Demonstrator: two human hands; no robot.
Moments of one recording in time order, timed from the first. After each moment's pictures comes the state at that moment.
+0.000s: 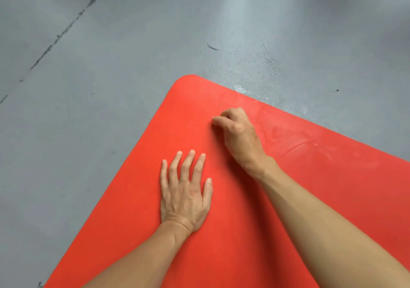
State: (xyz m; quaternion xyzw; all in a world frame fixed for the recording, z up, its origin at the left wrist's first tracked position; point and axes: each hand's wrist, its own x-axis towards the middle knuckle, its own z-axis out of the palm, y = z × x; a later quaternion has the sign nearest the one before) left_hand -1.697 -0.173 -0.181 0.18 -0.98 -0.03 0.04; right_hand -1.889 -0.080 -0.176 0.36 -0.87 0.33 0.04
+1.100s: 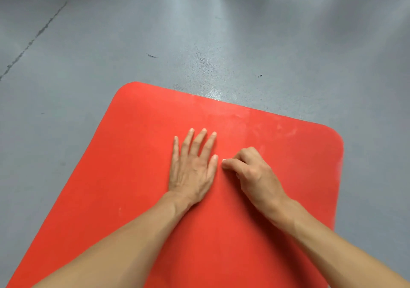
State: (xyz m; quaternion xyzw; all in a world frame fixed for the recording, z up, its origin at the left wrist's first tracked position) left_hand -1.772 -0.066 -0.177 0.02 -1.00 -0.08 0.03; right_hand -1.802 0.123 -0.162 0.34 -0.88 0.34 0.02
